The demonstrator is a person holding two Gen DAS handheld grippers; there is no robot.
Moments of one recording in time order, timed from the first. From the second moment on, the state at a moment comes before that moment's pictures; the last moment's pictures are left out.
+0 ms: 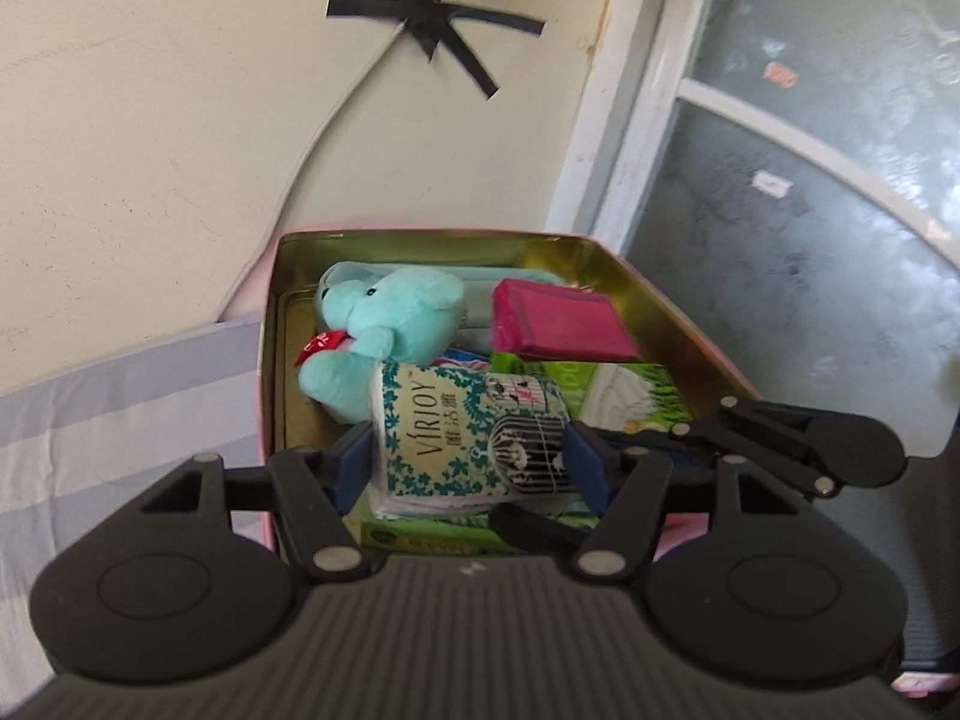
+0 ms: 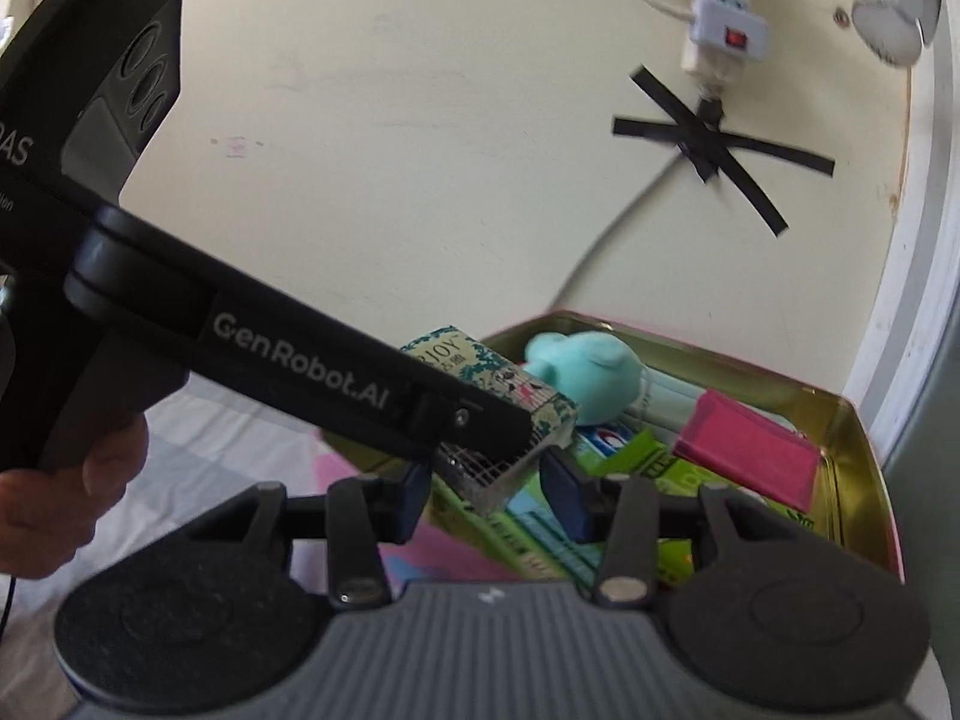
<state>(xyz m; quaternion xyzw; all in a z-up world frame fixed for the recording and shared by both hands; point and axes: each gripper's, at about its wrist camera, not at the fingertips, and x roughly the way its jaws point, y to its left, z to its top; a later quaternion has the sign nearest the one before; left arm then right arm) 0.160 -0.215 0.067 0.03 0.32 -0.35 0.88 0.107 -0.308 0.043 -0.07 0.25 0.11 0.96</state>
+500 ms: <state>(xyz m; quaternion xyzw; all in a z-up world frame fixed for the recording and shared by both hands) 0.129 -0.220 0.074 0.13 0.27 -0.23 0.93 0.068 -0.337 0.029 0.01 0.23 0.06 0.97</state>
